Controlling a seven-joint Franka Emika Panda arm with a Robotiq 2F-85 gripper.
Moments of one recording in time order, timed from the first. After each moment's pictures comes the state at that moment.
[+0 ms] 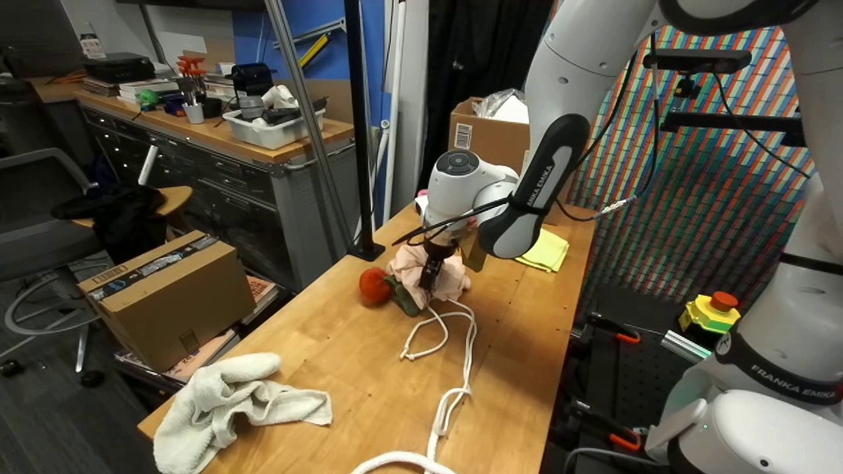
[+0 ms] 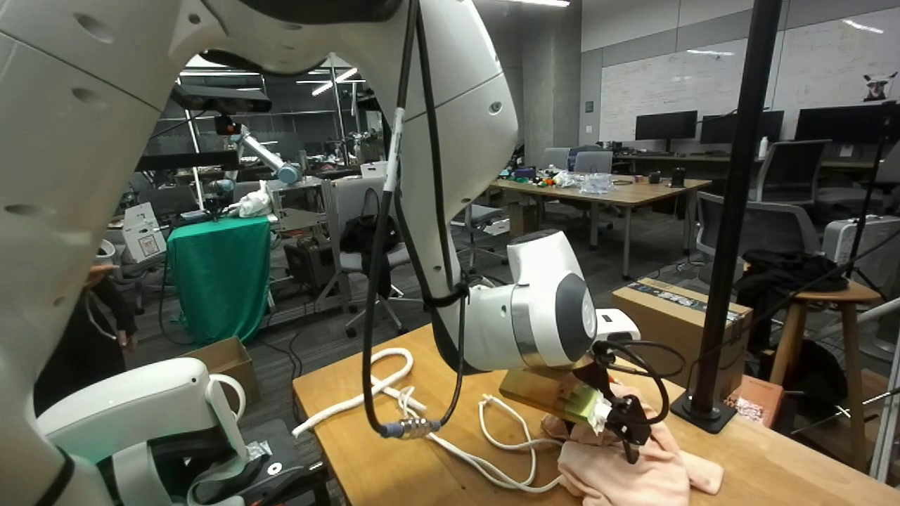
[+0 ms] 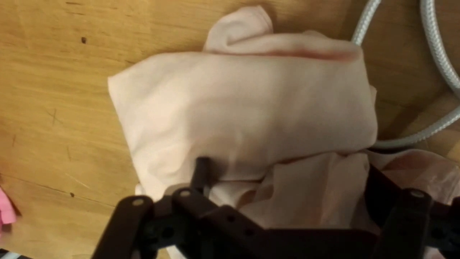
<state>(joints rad) 0.03 0.58 -0.15 -2.20 -0.72 2.97 0.43</state>
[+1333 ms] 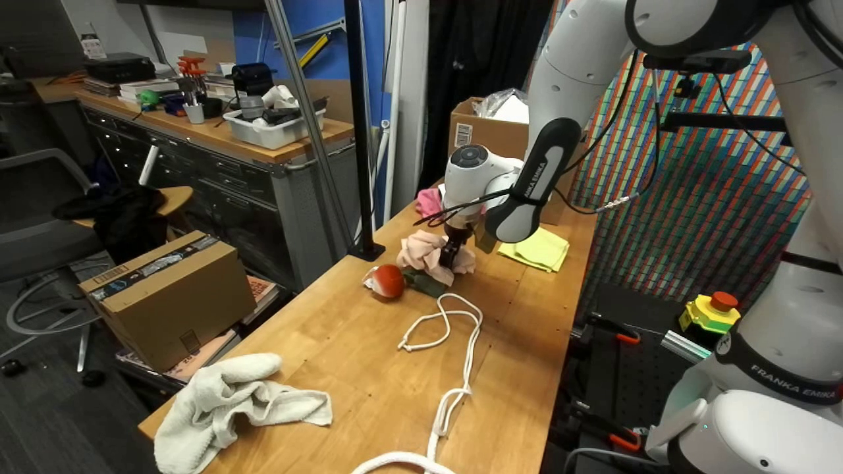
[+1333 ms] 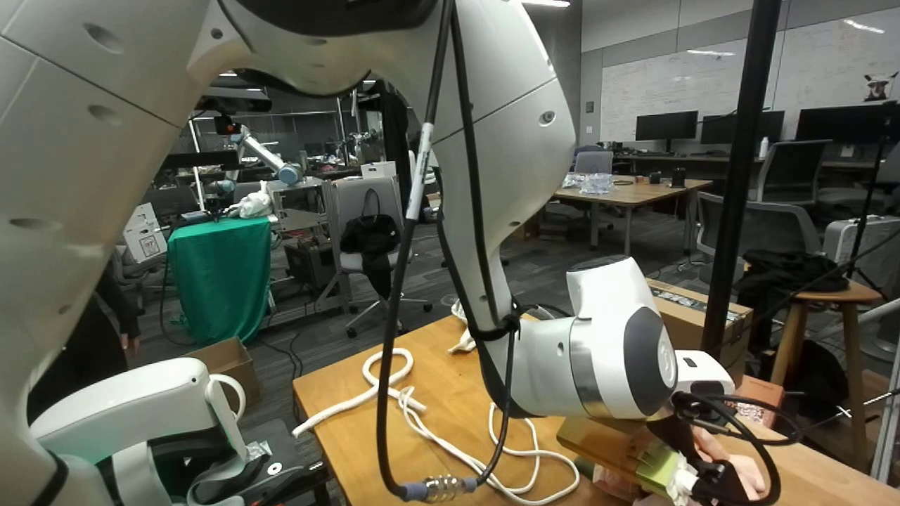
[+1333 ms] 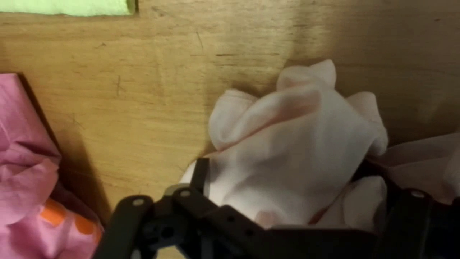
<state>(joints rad) -0.05 0.65 -0.25 -2.12 -0.72 2.95 0.43</state>
